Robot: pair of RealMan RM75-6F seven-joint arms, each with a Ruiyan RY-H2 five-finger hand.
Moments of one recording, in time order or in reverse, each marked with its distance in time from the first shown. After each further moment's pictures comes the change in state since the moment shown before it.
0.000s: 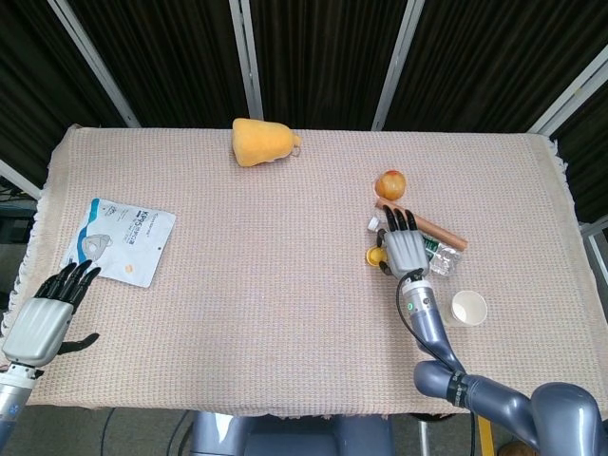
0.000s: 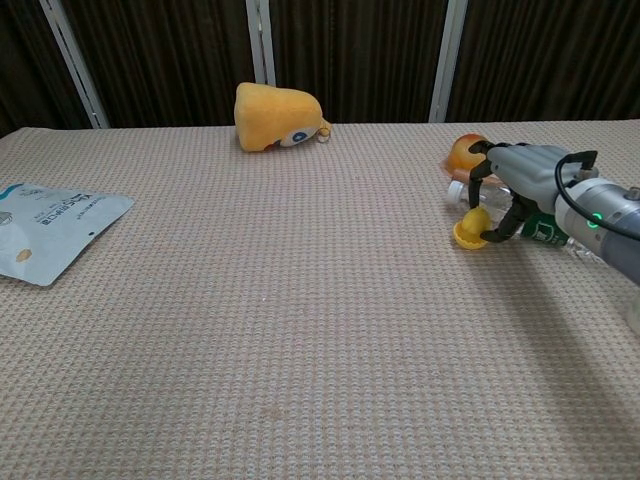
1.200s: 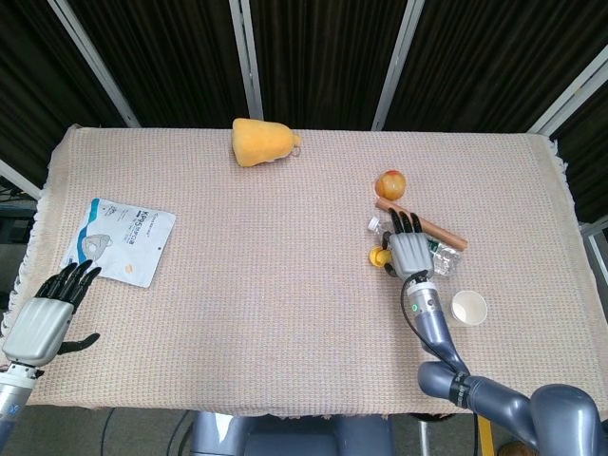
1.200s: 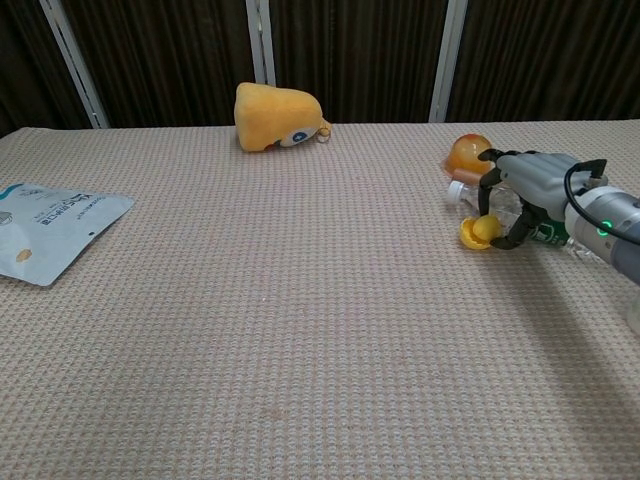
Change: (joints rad) left arm -0.003 0.002 0.000 -0.002 0.001 -0.001 -0.013; right arm -0.013 -0.002 -0.018 0.032 -0.008 -0.005 0.021
